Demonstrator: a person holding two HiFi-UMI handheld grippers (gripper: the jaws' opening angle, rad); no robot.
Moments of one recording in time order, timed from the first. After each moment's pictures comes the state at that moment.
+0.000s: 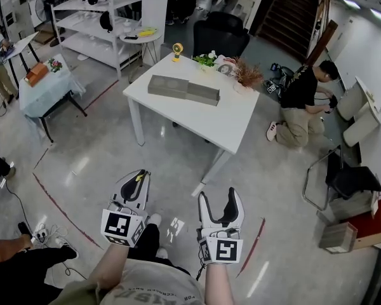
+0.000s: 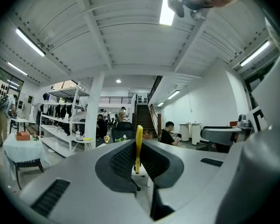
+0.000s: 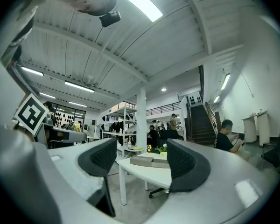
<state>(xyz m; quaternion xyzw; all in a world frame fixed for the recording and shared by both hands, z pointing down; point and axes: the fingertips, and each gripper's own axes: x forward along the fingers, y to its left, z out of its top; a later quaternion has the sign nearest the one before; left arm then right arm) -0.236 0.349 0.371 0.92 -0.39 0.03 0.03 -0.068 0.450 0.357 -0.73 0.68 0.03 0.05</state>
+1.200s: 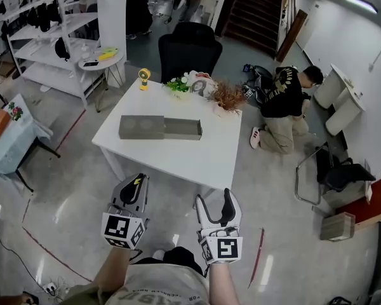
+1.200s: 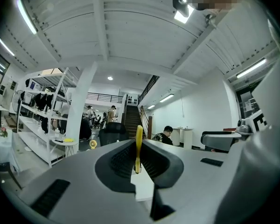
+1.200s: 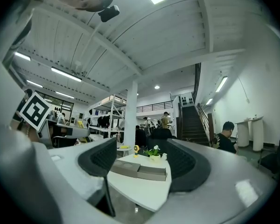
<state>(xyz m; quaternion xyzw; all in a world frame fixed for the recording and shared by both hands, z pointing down) -0.141 0.099 0.368 0.95 -0.30 0.01 0.06 0.004 0.227 0.358 -0.78 0.63 0.03 0.02</state>
